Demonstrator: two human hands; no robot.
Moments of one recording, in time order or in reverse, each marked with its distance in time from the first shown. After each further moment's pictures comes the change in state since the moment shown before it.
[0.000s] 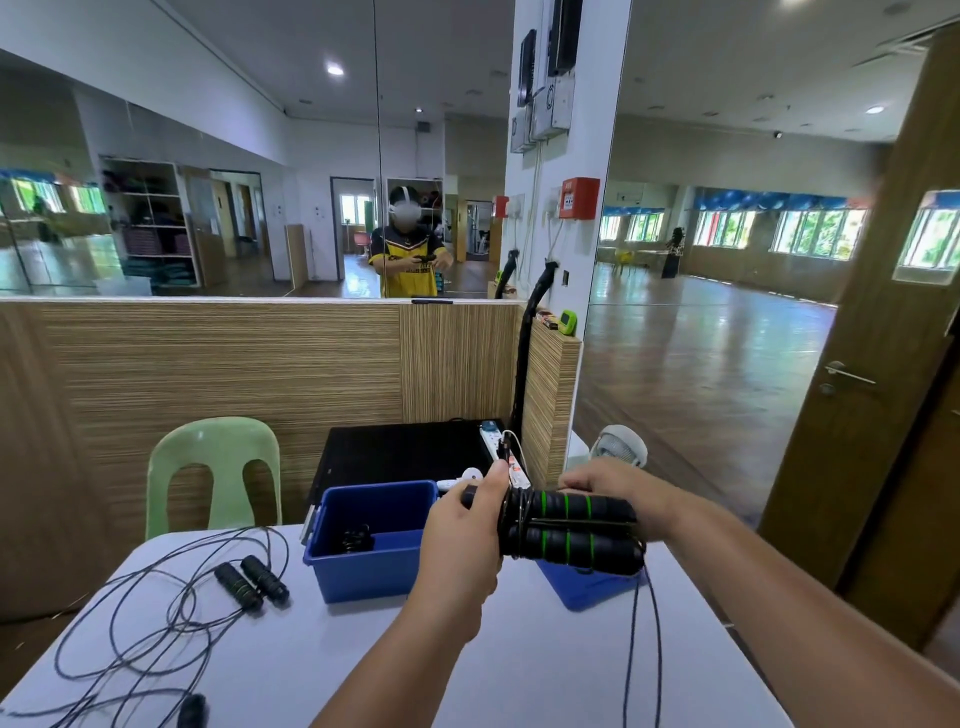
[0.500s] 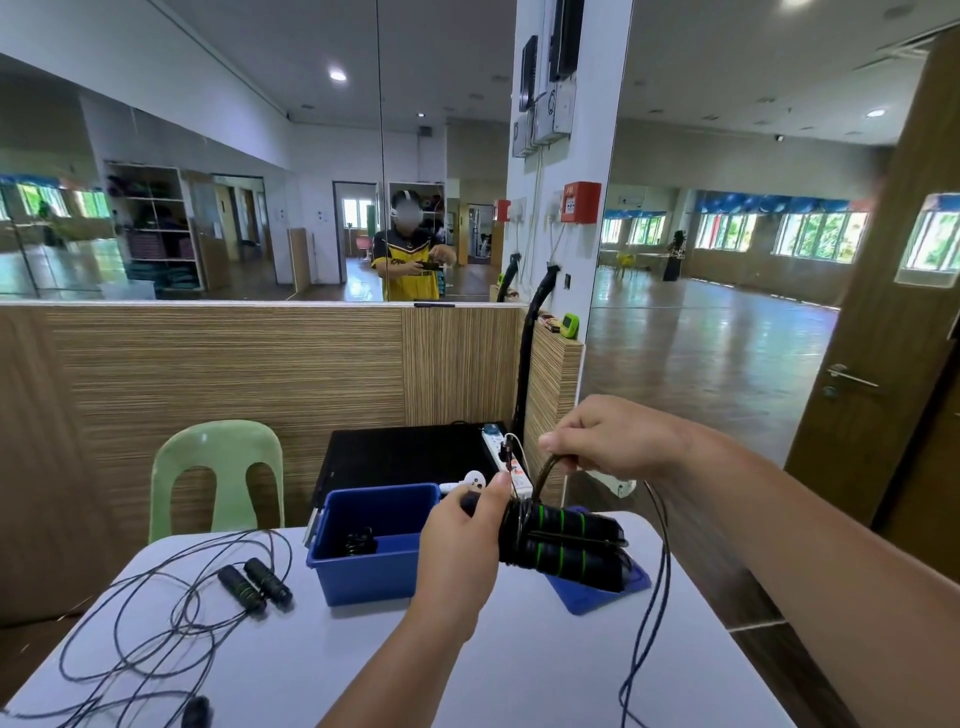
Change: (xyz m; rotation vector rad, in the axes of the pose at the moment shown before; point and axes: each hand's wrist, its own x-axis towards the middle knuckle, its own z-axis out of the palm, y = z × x) left_hand 0.007 -0.012 -0.004 0.111 0.025 0.145; right_hand 0.003 -0.054 -0.049 -0.060 -0.049 -0.026
